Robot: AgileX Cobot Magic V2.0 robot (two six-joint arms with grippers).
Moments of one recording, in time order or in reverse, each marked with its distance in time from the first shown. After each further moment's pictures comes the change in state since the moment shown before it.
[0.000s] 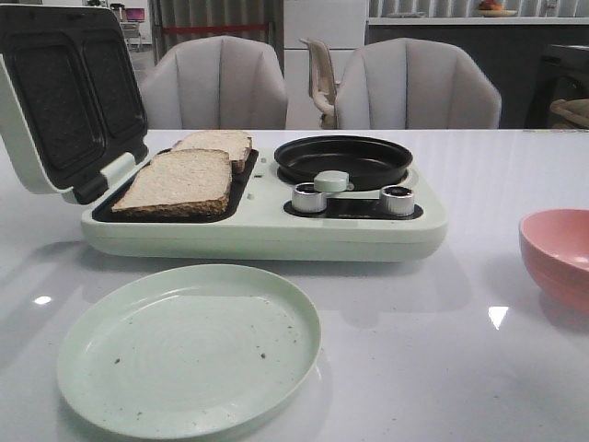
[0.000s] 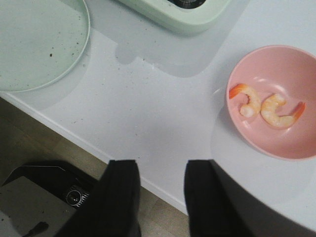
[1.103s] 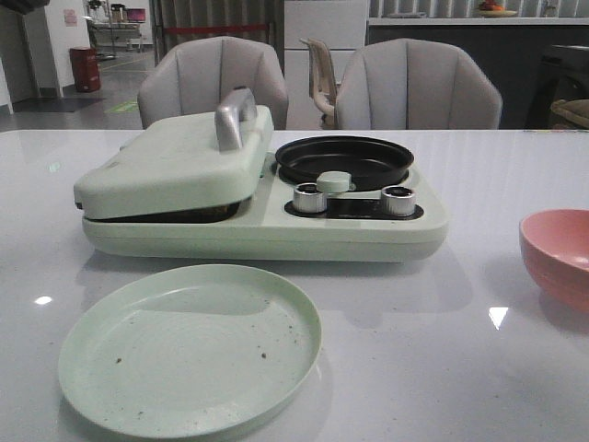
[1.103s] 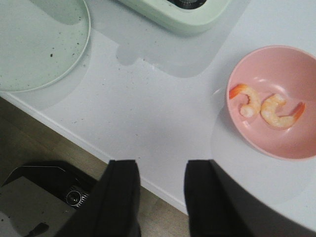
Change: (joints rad) left arm -0.305 -0.648 0.576 -0.120 0.003 0.306; right arm 0.000 0.000 0.000 0.000 0.000 0.000
